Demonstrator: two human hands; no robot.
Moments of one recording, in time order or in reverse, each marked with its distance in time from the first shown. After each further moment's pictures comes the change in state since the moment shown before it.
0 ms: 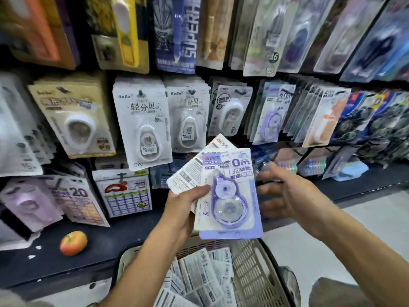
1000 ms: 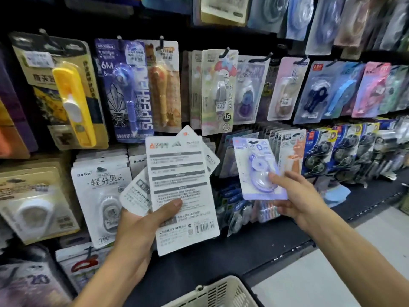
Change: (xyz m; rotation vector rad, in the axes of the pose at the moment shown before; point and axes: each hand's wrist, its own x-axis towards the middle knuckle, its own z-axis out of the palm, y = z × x) left_hand -0.018 0.094 0.063 0.232 -0.199 0.441; right_hand 0.058 -0.052 -0.089 0.320 0.488 -0.108
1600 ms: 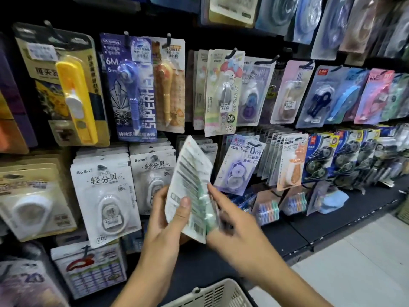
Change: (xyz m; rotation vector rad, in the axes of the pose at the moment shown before) left_hand -0.007 -0.029 0.023 0.012 0.026 0.003; right_hand -0.107 0.024 0.079 -0.402 -0.545 -0.416
